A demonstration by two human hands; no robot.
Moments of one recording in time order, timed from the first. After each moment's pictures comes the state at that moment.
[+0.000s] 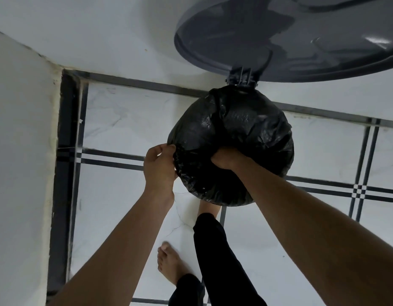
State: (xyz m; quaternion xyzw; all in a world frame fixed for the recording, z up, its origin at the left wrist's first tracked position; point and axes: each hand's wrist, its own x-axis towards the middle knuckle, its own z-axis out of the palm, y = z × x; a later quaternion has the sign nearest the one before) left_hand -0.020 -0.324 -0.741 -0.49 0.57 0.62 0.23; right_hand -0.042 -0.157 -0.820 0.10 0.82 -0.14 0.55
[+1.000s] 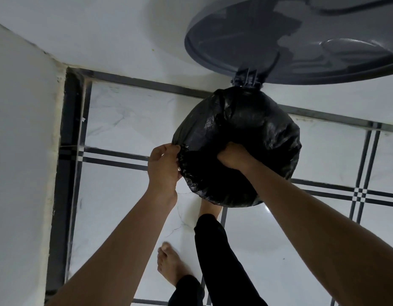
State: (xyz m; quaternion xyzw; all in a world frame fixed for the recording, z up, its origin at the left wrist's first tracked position) left_hand -0.024 -0.324 -0.736 -0.50 0.55 0.63 0.24; right_hand -0.044 -0.148 -0.803 0.18 0.81 -0.22 0.51
